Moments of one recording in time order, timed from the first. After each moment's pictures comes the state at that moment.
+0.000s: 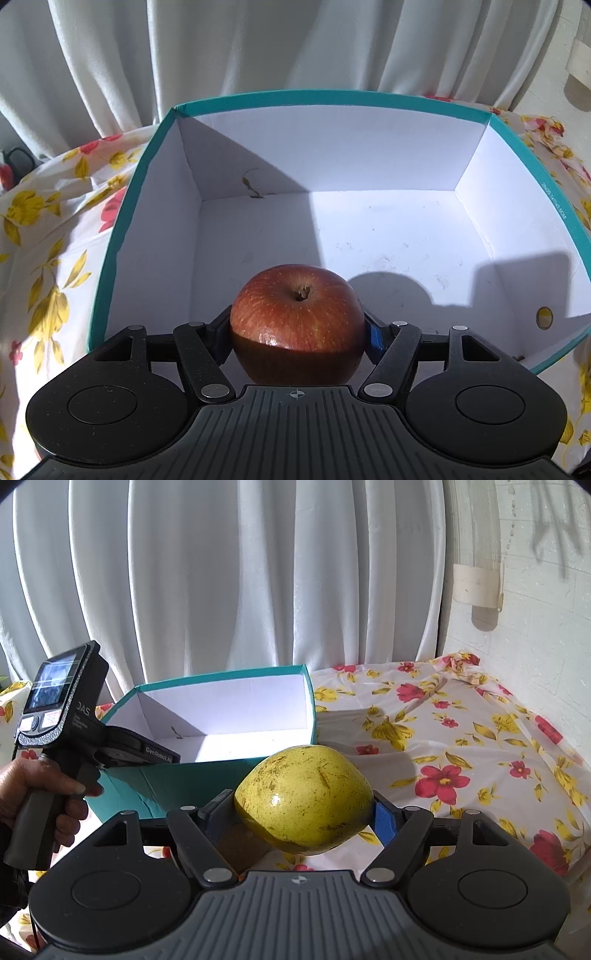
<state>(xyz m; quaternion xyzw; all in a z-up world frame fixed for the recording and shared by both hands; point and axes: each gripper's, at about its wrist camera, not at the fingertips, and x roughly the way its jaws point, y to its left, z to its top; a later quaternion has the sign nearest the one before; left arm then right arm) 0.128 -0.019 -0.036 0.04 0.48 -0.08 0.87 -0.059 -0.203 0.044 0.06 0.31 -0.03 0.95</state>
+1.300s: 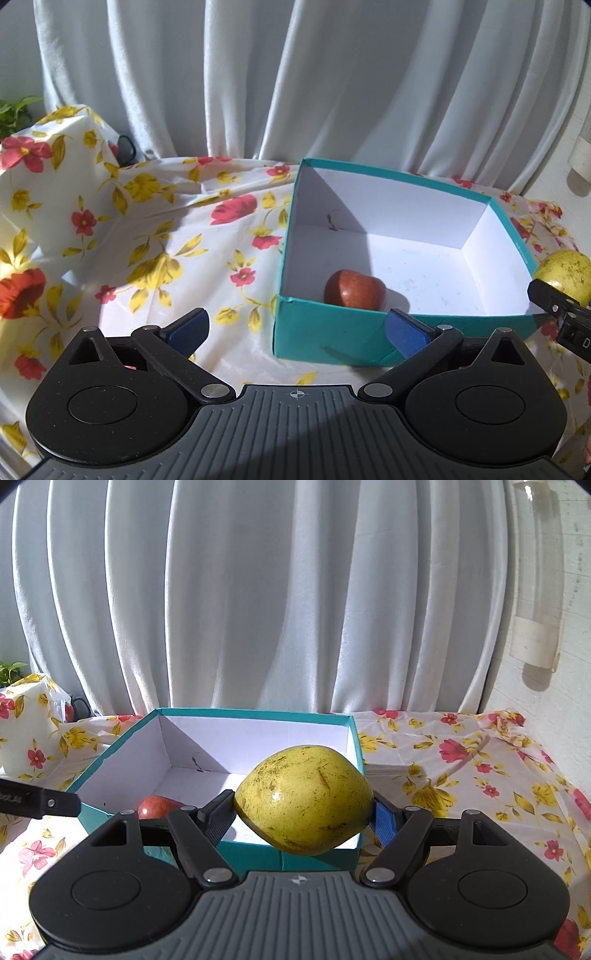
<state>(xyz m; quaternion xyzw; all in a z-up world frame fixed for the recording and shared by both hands) 0.021 0.060 0.035 -0.05 0.40 -0.01 0.92 0.006 -0.181 0.053 0.00 0.28 0.02 0.96</state>
